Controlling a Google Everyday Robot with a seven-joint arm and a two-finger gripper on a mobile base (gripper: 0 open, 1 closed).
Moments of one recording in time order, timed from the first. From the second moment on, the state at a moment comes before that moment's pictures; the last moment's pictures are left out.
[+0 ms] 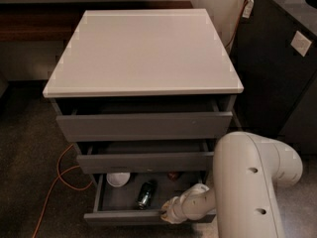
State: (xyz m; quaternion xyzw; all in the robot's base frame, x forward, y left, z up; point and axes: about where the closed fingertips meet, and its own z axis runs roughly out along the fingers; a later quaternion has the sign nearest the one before) arm 0.474 -0.043 0.219 -0.63 0.74 0.13 0.20
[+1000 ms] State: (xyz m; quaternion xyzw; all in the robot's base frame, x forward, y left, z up) arm 0.473 -0.041 0.218 -0.63 0.74 0.13 0.20
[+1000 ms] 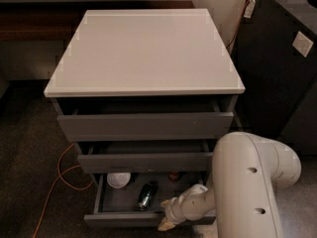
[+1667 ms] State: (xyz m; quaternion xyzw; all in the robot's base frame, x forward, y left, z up) arm 0.471 -0.040 0.215 -0.62 0.74 0.14 0.22
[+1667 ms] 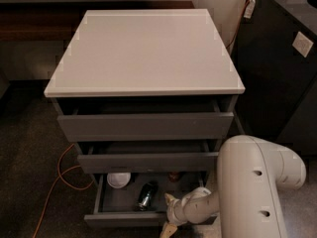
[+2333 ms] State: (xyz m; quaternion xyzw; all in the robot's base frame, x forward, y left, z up) arm 0.463 -0.046 0.196 -0.60 0.75 0.16 0.24
